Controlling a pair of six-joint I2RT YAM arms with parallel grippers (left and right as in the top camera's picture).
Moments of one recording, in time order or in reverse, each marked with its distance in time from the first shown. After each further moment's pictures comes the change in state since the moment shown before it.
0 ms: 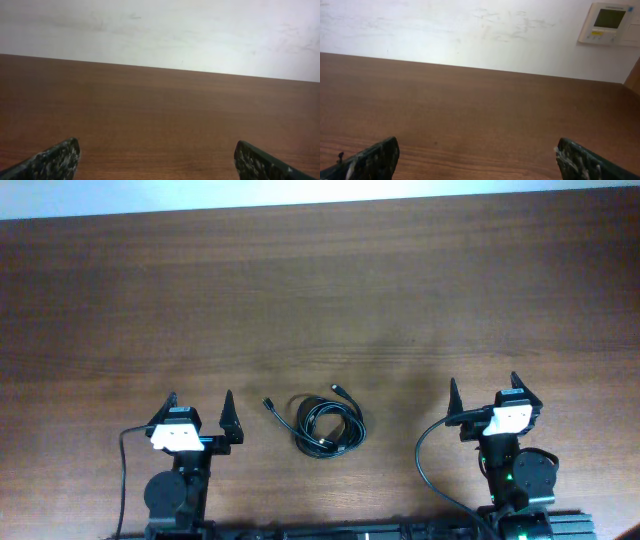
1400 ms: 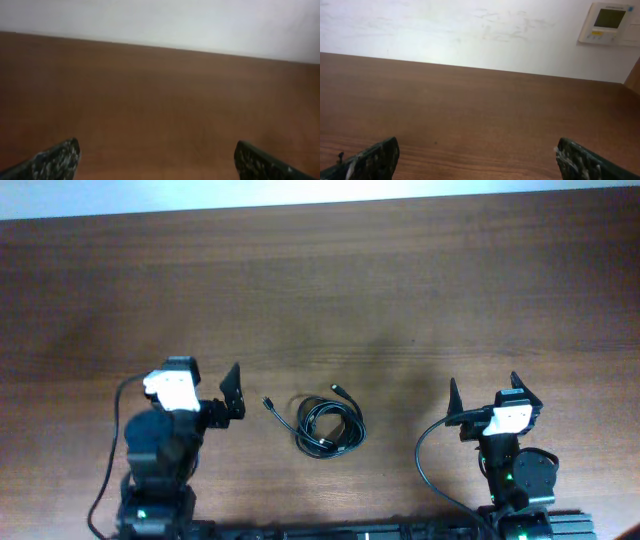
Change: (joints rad) left arm 0.000 0.571 0.416 -0.095 0.126 -0.031; right arm 0.000 0.000 0.000 0.000 0.000 0.001
